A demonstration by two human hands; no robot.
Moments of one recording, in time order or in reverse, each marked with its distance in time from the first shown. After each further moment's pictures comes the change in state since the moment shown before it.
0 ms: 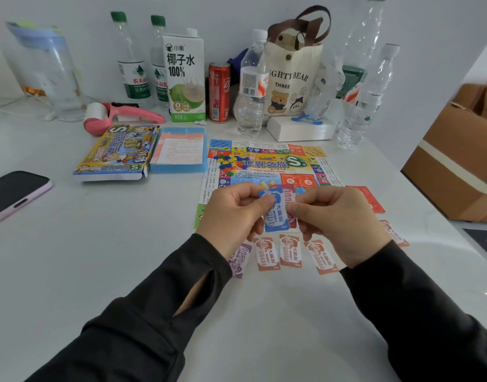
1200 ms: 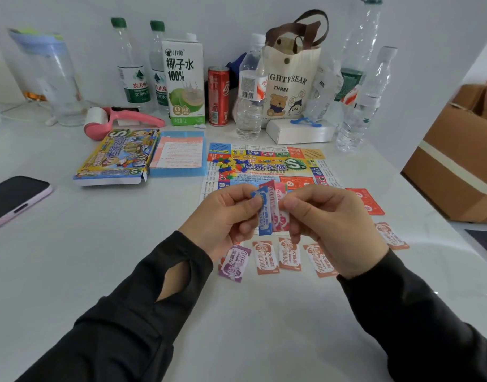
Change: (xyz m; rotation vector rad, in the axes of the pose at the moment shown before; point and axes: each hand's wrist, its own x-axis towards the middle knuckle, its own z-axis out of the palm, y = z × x) left_hand 0.004 -0.005 -0.015 -0.431 -0.228 -0.118; right_hand -0.005 0.002 0.007 0.273 -0.133 -0.188
